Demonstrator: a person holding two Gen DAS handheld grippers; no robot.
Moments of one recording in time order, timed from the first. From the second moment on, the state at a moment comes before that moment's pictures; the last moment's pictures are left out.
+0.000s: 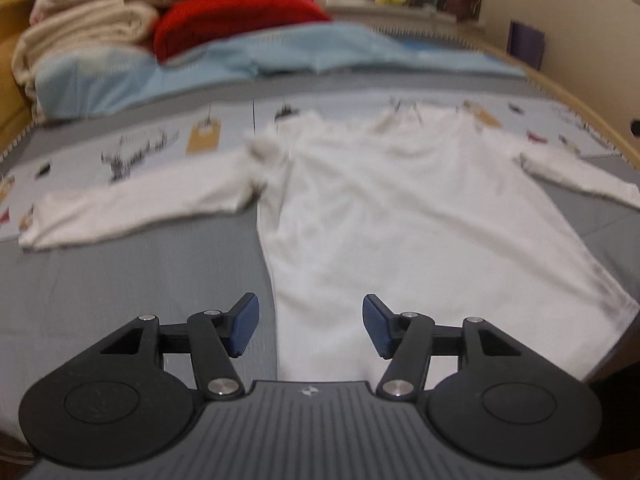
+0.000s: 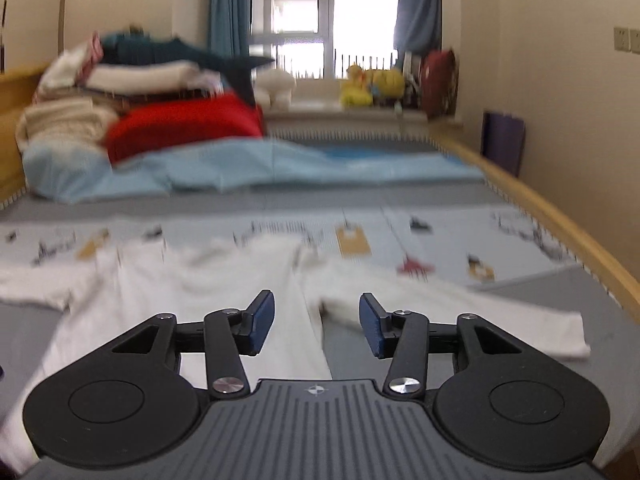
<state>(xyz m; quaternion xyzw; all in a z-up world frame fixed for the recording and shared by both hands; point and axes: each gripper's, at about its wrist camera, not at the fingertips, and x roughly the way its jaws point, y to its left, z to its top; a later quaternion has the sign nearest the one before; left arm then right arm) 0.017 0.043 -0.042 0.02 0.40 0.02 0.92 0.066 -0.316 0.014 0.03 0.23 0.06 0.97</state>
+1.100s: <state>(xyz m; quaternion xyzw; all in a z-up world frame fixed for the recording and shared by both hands) 0.156 0.349 -0.075 -0.20 0.35 0.27 0.87 0.164 -0.238 0.025 0.08 0.29 0.10 0.95</state>
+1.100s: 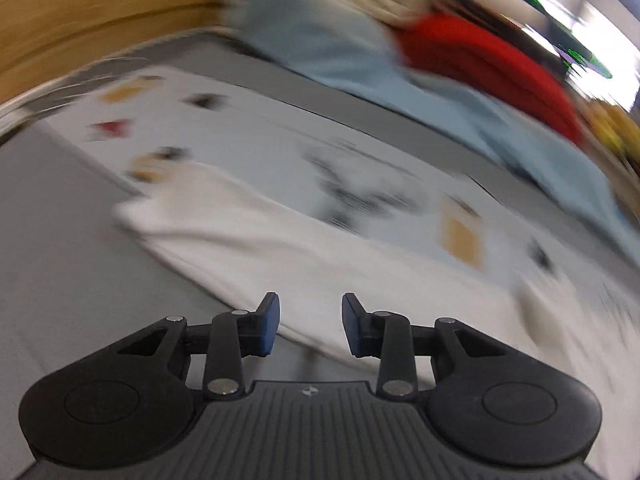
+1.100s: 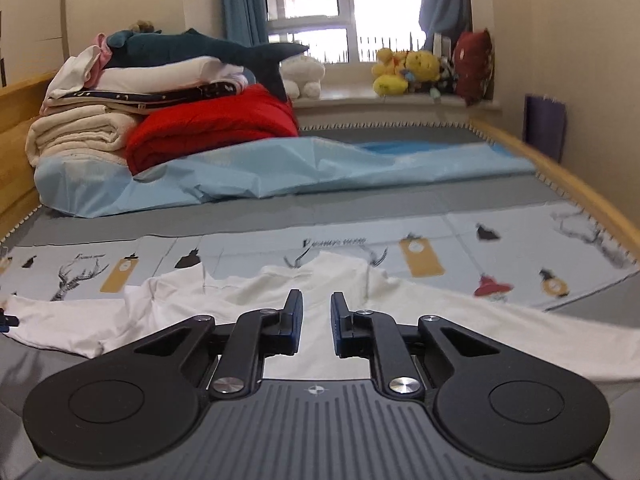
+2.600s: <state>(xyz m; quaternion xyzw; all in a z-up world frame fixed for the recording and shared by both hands) 0.228 0.034 0.045 -0.15 0.25 -0.06 0.95 0.180 -0.270 0.001 0.13 0.36 0.06 0.92</state>
